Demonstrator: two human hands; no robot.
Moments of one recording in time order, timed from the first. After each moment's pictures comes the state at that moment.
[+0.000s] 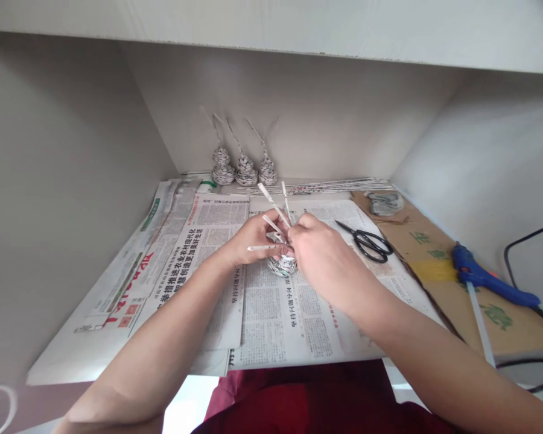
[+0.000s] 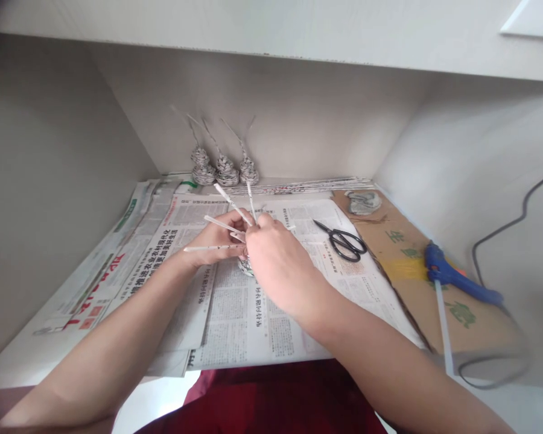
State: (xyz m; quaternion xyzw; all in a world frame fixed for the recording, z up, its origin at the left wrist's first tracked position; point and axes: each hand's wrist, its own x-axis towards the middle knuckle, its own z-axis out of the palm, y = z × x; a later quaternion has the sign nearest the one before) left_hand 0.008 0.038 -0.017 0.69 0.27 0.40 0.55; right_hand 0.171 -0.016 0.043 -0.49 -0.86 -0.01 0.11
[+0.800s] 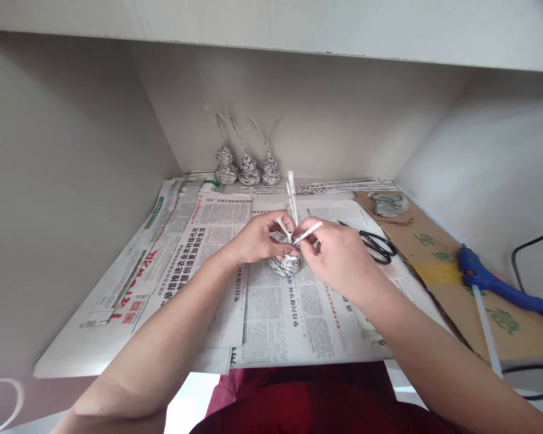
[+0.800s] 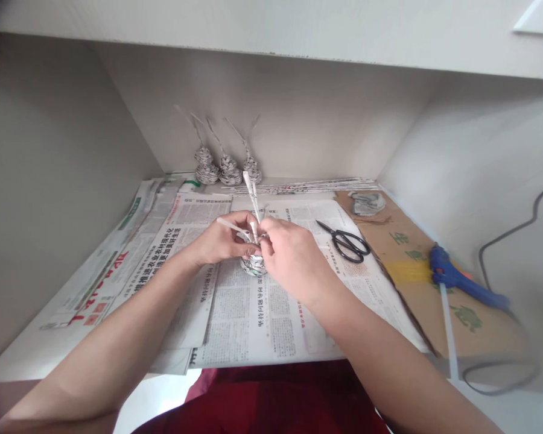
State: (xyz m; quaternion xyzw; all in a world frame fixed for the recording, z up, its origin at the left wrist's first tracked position) left_hand 0.010 0.034 -0.012 0.68 0.30 0.39 0.55; right_hand 0.191 -0.010 0.029 -0.47 -0.84 0.03 0.27
